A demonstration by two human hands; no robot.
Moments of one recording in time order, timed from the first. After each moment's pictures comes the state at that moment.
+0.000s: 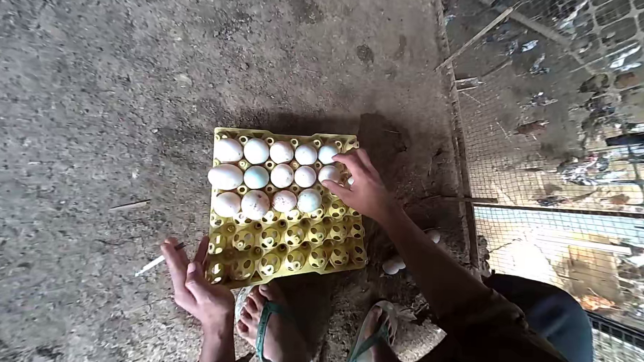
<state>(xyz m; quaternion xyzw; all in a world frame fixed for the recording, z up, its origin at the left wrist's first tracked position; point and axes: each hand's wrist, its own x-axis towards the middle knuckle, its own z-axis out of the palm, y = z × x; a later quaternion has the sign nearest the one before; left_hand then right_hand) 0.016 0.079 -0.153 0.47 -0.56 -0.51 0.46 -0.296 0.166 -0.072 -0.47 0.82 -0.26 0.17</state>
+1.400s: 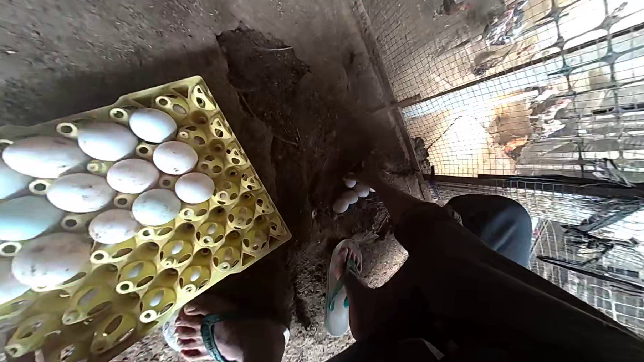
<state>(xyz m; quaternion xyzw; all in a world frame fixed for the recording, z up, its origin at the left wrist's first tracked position) -0.168 0.157 0.058 0.75 -0.46 -0.47 -0.05 -0.358 0.508 -0.252 0.10 0.93 -0.06 0.36</state>
